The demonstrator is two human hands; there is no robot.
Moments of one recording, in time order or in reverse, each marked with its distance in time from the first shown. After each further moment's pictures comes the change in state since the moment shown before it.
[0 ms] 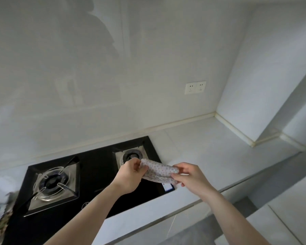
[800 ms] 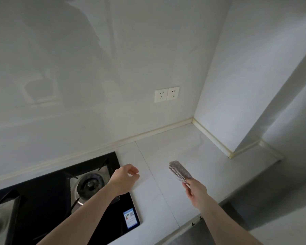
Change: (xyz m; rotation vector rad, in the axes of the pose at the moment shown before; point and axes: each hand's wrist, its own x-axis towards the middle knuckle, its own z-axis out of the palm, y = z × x) left_hand 0.200 0.063 0.124 0.160 -0.151 -0.092; right_hand 0.178 0.131 -0.168 0.810 0.551 0.630
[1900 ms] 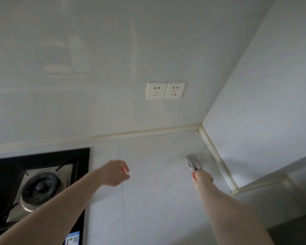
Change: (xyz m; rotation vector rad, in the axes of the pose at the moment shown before) left_hand 0.178 0.075 0.062 0.308 -0.209 -0.167; right_hand 0.253 -0.185 0.039 0.158 0.194 -0.048
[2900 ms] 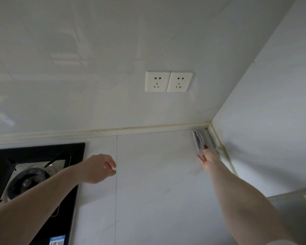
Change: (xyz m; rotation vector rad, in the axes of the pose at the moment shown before) left_hand 0.022 -0.012 -0.013 -0.101 0.028 -0.097; right_hand 0.140 -0.038 0.071 -0.381 -0.410 -0.049
